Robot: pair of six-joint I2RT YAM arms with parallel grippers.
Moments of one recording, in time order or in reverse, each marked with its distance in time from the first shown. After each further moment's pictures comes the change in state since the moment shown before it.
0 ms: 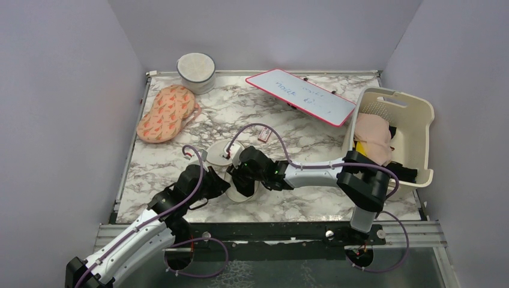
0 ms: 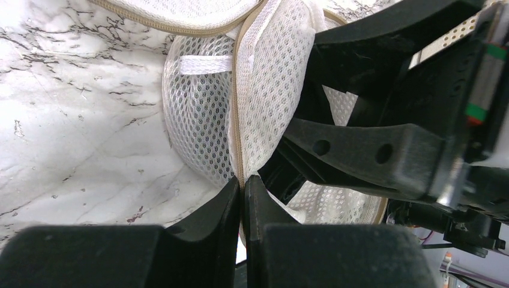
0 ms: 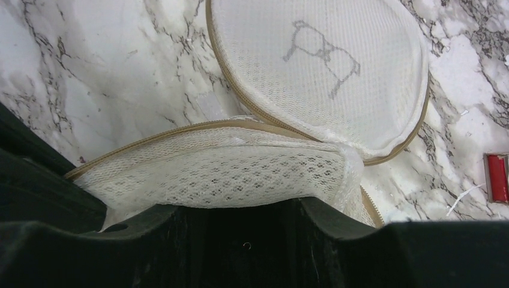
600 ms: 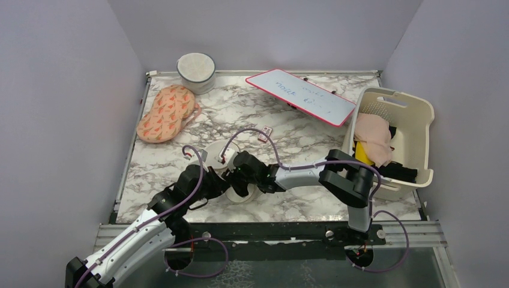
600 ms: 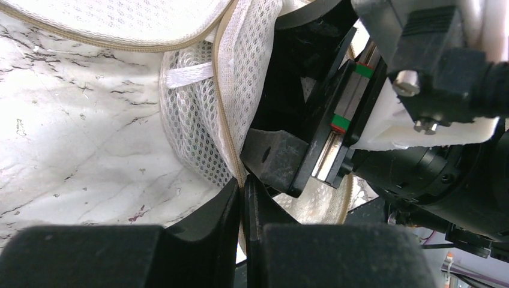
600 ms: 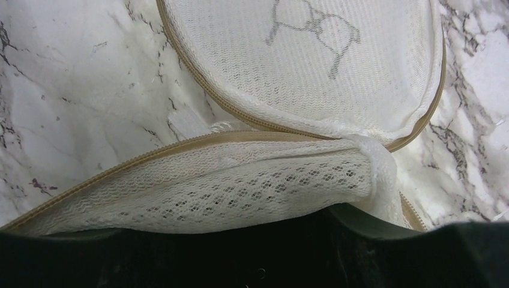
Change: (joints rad) left arm 0.000 -0.002 0.000 -0.003 0.000 0.000; right arm 0.005 0.139 0.032 0.057 0.043 -0.024
